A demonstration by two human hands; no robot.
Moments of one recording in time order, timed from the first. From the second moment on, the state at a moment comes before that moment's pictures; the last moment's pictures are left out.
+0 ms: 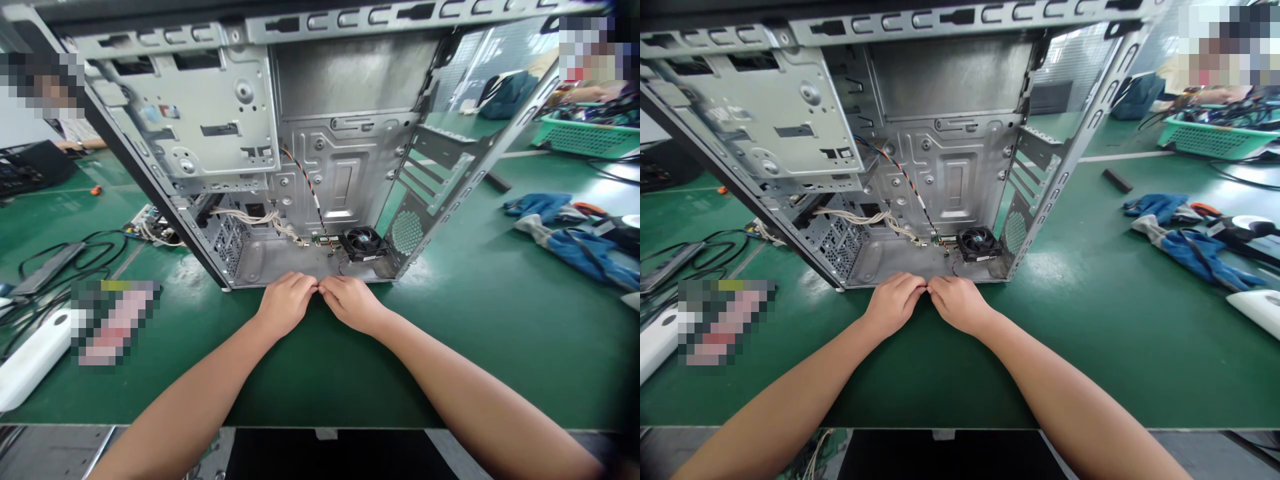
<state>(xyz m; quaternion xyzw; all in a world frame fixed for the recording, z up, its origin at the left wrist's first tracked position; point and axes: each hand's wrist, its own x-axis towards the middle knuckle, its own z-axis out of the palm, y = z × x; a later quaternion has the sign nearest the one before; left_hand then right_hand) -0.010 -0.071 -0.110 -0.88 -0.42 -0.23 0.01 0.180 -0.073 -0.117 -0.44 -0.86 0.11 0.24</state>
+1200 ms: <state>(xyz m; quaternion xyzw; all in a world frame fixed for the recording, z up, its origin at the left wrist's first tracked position) -0.009 -0.070 -0.109 -0.89 -0.42 -0.17 0.02 0.178 -0.074 -0.118 -0.44 -0.86 0.10 0.24</state>
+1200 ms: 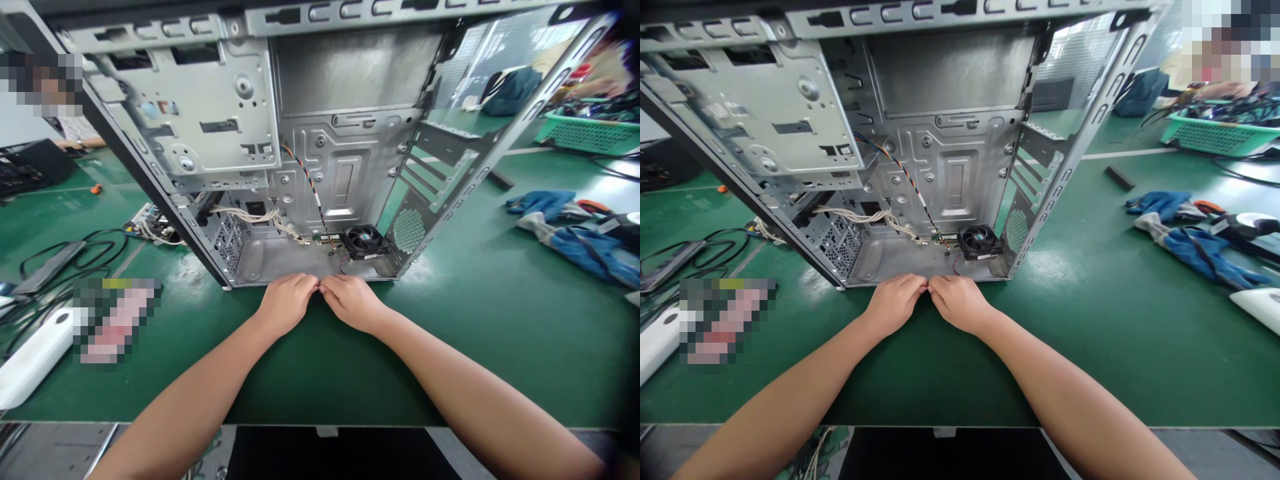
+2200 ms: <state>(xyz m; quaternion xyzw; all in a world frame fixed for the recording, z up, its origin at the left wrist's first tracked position) -0.009 -0.070 -0.108 -0.89 -0.43 -0.15 0.01 0.179 -0.073 -0.121 -0.43 -0.87 0.08 0.23</state>
